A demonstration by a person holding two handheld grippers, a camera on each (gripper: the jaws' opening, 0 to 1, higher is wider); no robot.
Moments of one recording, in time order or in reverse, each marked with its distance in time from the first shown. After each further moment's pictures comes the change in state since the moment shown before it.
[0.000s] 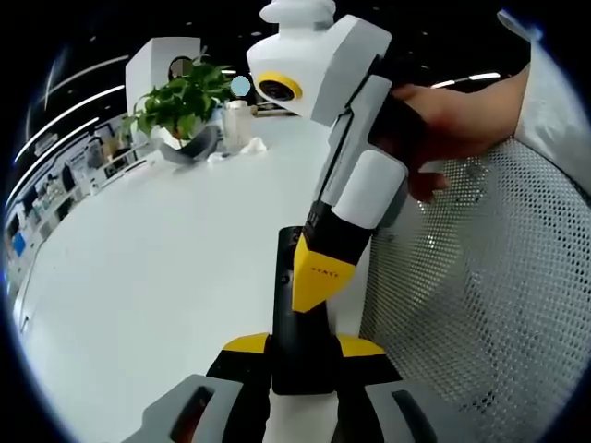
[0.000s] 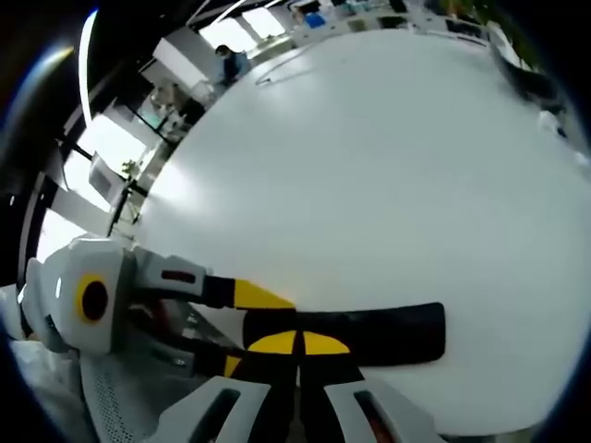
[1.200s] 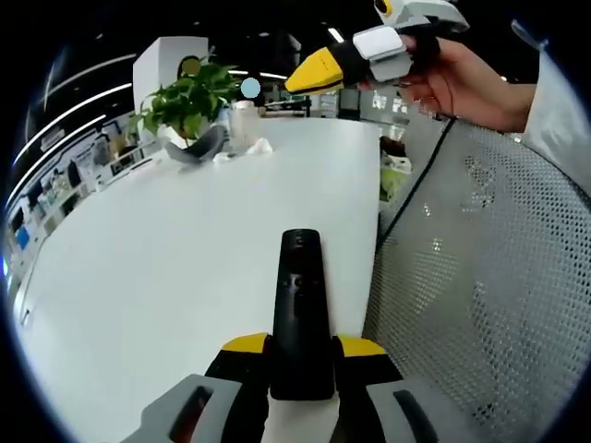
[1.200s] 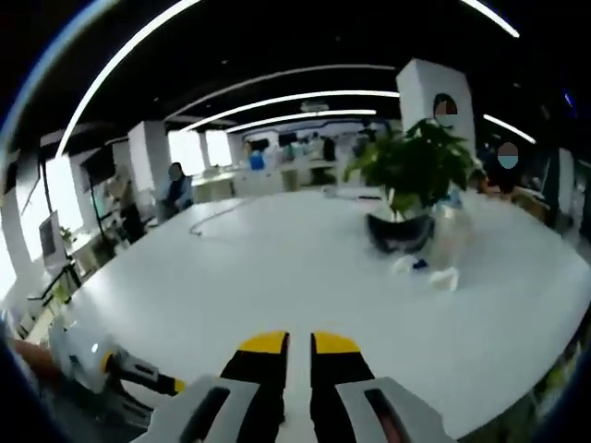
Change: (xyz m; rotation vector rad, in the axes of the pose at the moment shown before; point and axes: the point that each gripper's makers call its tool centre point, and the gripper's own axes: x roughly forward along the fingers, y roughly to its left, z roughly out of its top) left arm 0.003 0.001 0.002 -0.025 -0.011 0.023; right arm -0.176 -0.055 0.074 -0.103 -0.793 -0.493
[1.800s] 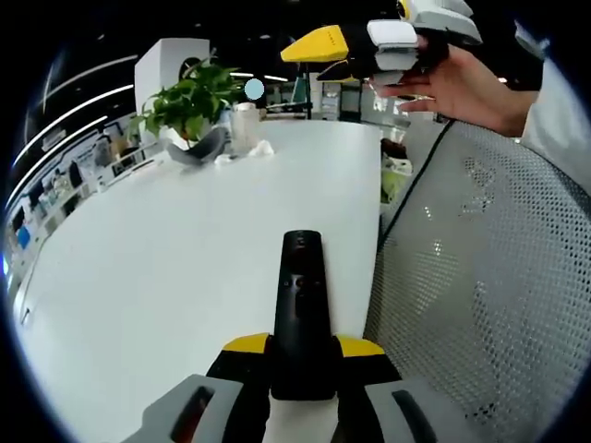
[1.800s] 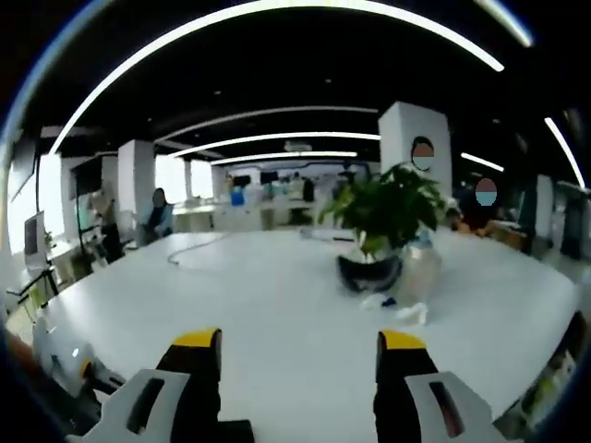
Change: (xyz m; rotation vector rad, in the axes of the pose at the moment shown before) left arm -0.001 0.000 0.000 -0.001 -0.010 0.007; right arm -0.009 -0.016 0.017 -0.058 -0.136 -0.080
